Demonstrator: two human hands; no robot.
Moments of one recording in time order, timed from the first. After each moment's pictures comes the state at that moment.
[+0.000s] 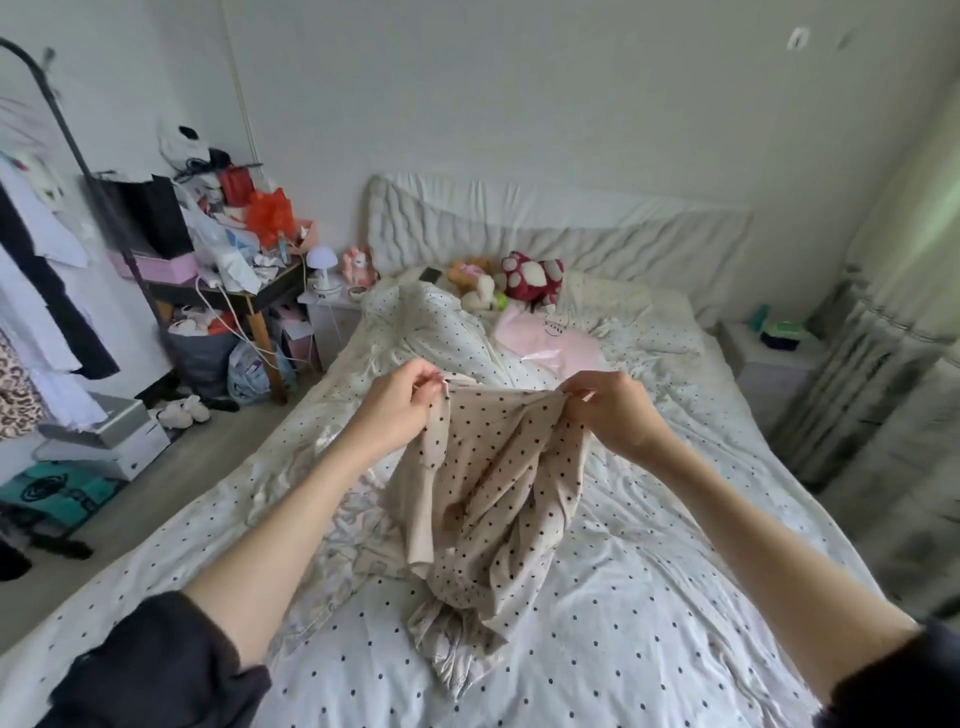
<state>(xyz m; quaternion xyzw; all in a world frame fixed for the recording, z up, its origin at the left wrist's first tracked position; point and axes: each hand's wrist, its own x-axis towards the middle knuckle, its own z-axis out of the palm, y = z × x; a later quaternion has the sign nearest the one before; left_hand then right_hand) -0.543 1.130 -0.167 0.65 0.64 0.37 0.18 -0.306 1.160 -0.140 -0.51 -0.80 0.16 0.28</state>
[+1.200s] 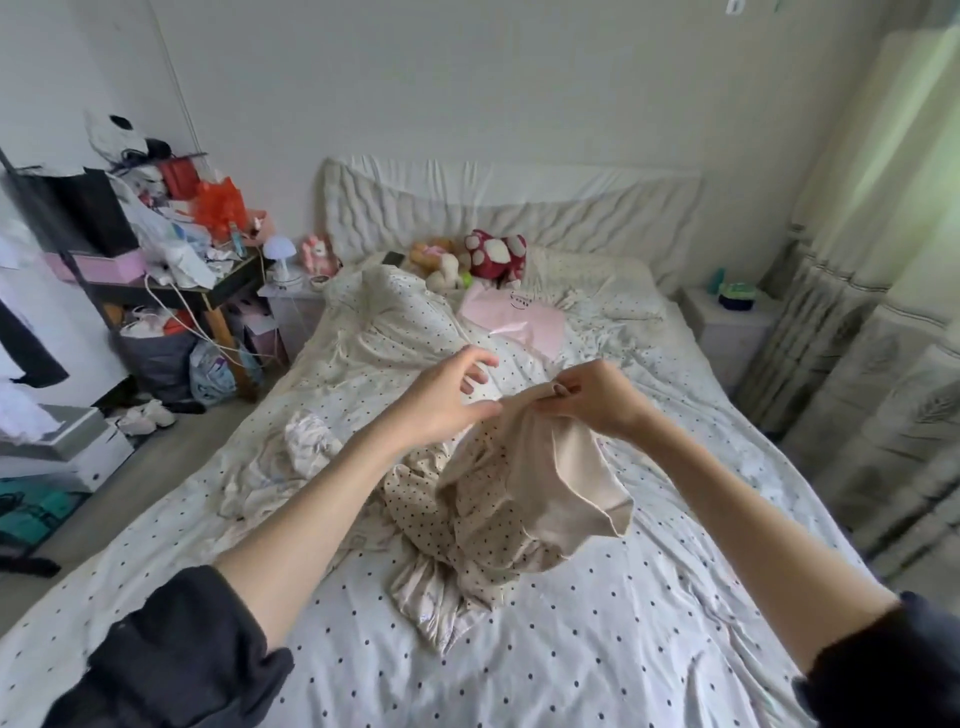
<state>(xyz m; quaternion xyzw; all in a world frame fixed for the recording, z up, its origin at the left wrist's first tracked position) -0.473 1.112 -0.177 0.72 0.57 0.28 0.26 -0.276 1.131 -0.163 -0.54 -0.77 0.26 0.22</state>
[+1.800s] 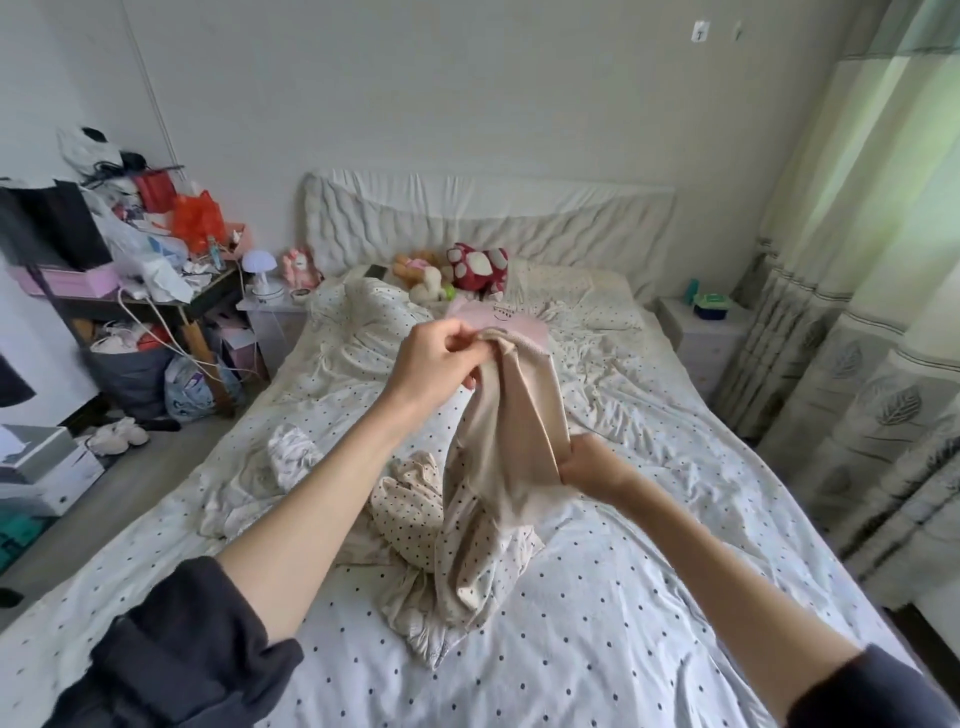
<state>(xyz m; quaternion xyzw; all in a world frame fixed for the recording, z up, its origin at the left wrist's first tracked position) -0.459 1.114 -0.143 0.63 0.52 0.50 0.30 -0.267 1.111 -0.216 -0.62 -0.68 0.35 0.19</state>
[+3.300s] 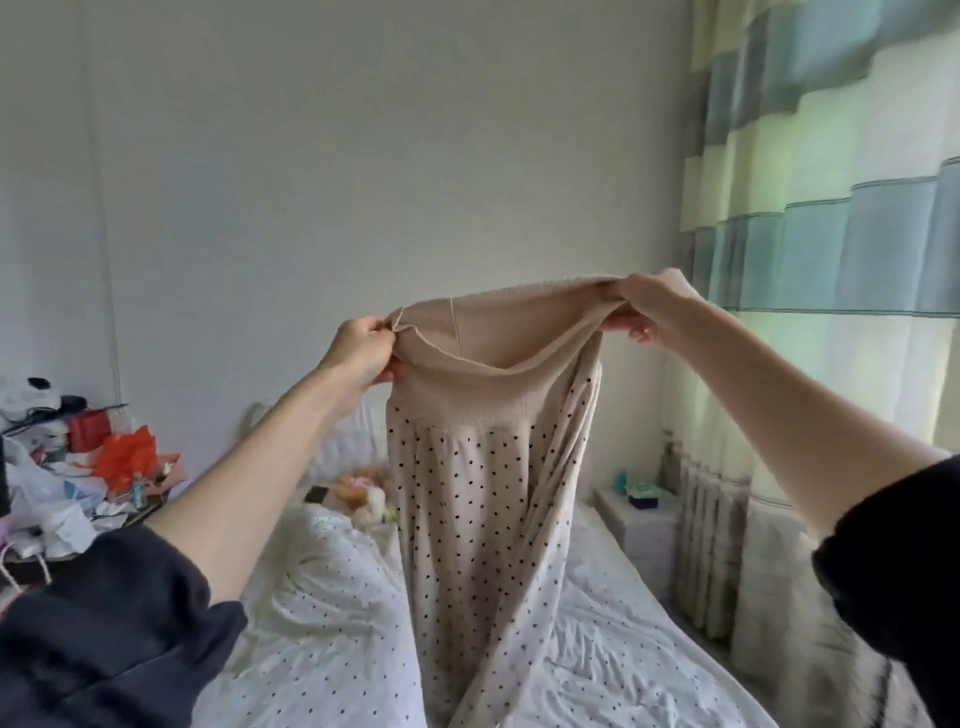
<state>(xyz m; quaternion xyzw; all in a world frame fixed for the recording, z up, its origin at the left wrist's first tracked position) -0.474 1.189 0.120 0.58 0.47 0.61 0.27 -0.205 1.130 0.179 -0.56 -0.51 0.28 0.59</state>
